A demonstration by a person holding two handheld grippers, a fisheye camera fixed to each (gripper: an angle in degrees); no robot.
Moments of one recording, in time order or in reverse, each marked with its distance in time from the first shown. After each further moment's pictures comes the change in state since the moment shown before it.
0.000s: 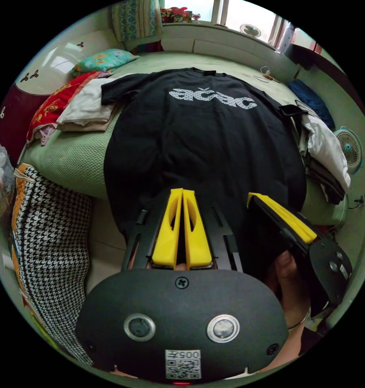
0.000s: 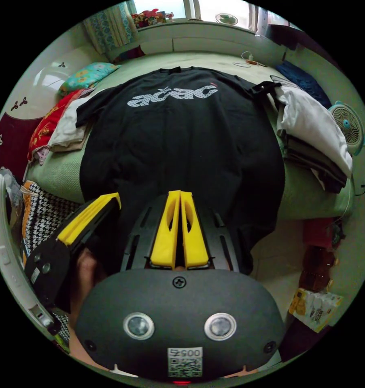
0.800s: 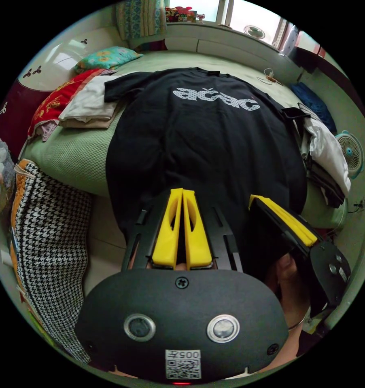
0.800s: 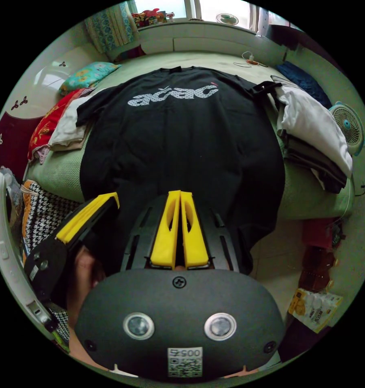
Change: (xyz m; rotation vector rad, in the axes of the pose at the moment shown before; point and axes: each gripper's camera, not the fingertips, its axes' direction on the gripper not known) left arm -0.037 -0.013 -0.008 -0.002 0.007 -0.031; right arm 0.012 -0.011 0.016 0.000 0.001 -0.004
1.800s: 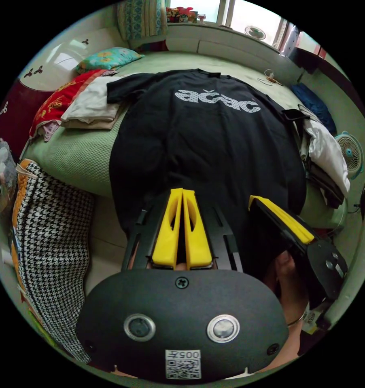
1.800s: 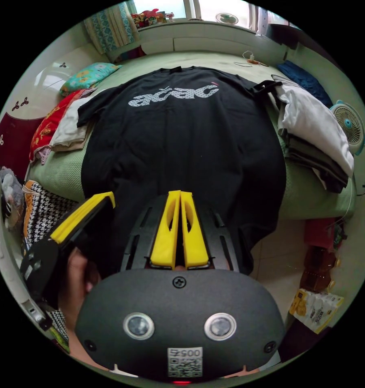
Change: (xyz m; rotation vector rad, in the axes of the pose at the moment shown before) left arm -0.106 -0.044 -0.051 0.046 -0.012 0.001; right arm -0.011 -0.045 0.026 -0.001 -0.010 -0.001
